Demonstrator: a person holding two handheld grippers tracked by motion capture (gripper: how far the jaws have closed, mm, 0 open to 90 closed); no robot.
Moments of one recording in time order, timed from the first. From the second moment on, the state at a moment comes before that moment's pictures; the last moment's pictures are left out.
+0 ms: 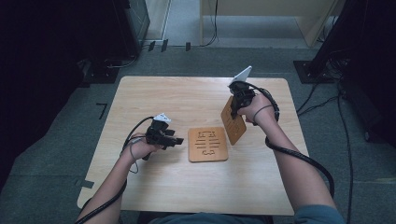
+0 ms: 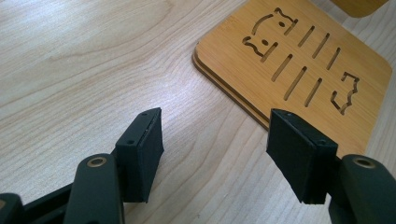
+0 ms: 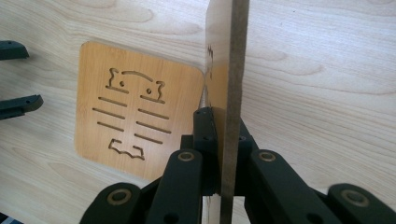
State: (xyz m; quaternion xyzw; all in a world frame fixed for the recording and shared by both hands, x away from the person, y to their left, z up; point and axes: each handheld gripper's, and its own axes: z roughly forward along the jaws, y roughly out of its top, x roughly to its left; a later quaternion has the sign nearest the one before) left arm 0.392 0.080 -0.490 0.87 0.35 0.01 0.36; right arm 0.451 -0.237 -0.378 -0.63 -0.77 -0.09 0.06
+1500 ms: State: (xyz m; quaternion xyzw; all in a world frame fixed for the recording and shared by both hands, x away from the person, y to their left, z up) left arm 0.392 0.080 -0.491 0.87 0.35 0.01 0.36; right arm 0.476 -0.304 -0.367 -0.70 -0.71 -0.07 0.03
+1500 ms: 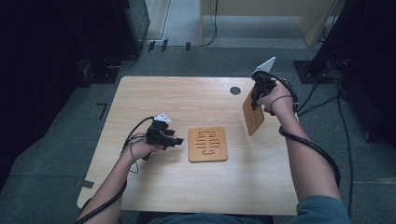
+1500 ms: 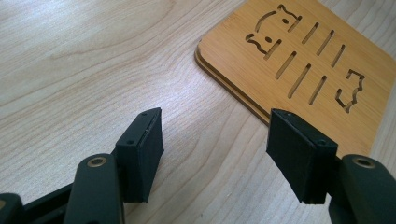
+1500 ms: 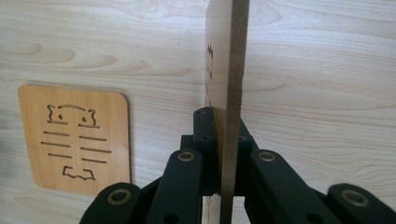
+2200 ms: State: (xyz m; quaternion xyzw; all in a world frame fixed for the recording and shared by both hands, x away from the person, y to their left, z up) left arm 0.392 0.079 -0.492 0.87 0.35 0.01 0.35; right arm 0.499 -0.322 -0.367 -0.72 -0.69 -0.05 0.01
